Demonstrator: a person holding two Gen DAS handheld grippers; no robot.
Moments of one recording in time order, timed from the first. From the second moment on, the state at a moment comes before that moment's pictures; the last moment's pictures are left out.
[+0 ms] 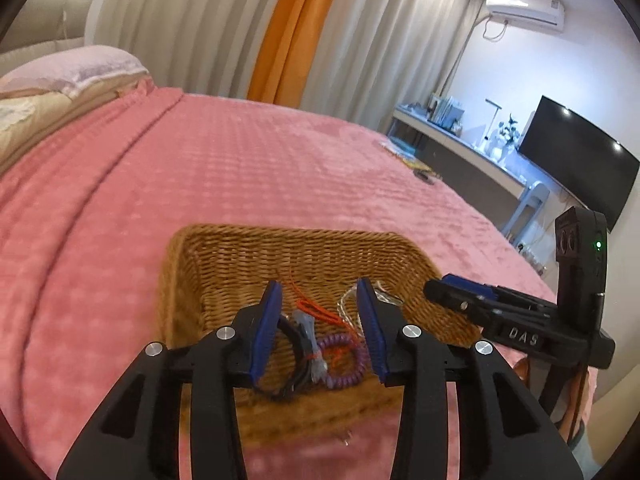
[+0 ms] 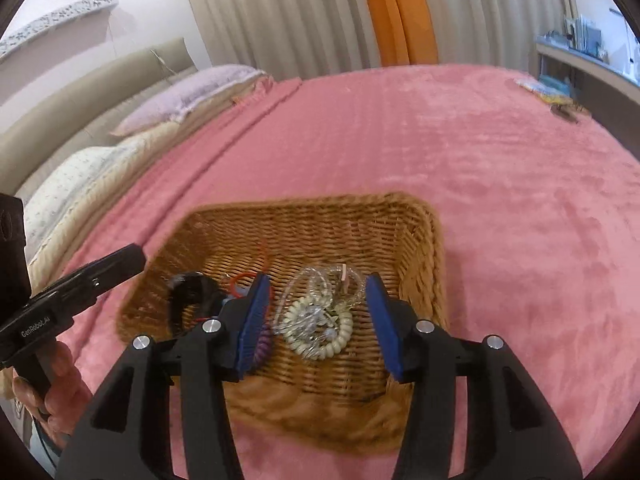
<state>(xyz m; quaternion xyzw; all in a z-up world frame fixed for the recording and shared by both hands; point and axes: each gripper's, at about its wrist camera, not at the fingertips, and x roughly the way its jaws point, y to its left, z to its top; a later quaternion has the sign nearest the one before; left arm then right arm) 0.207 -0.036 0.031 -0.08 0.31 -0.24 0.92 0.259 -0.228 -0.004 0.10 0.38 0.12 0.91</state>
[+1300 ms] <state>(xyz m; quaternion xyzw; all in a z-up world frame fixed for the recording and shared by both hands) 0.132 -0.050 -0.062 0.02 0.46 -0.09 0.89 0.184 -0.157 -0.070 0.07 0.47 0.19 0.86</state>
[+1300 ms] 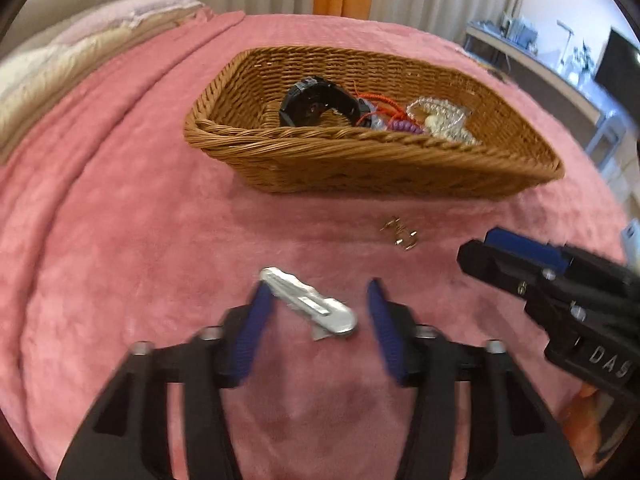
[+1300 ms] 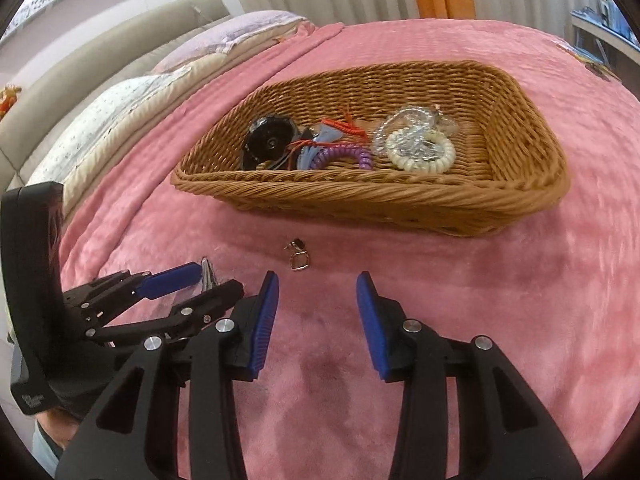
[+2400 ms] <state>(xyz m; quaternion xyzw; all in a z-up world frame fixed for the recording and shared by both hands) 0.087 -0.003 -0.034 -0.02 0.38 -0.21 0.90 0.151 -0.125 -0.043 -0.02 0.43 0.23 0.87</state>
